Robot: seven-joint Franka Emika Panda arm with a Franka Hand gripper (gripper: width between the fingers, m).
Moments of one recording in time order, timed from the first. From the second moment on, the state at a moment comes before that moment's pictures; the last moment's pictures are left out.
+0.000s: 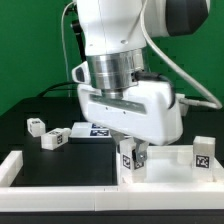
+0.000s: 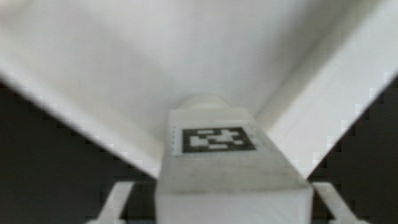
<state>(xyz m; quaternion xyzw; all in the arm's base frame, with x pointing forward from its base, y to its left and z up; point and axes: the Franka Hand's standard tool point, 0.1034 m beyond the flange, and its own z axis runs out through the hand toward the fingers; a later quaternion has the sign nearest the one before) 0.629 0.002 0.067 -0.84 0.53 0.04 0.07</state>
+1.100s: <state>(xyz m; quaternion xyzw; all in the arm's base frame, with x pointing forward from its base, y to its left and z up) 0.630 0.003 0.069 -0.59 0.80 0.08 0.07</state>
